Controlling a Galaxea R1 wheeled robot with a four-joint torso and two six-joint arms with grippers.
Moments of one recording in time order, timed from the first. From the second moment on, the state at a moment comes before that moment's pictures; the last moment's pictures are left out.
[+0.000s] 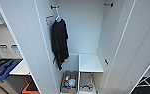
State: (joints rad) left arm 0.87 2.11 -2.14 -0.18 -0.02 -0.42; right arm -0.93 2.34 -2.38 0.04 0.12 0.44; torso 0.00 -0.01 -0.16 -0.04
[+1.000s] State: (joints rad) left arm 0.60 2.52 -2.45 -0.34 0.26 -0.44; right arm -0.81 2.35 -2.21 0.04 0.12 0.88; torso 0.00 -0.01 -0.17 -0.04
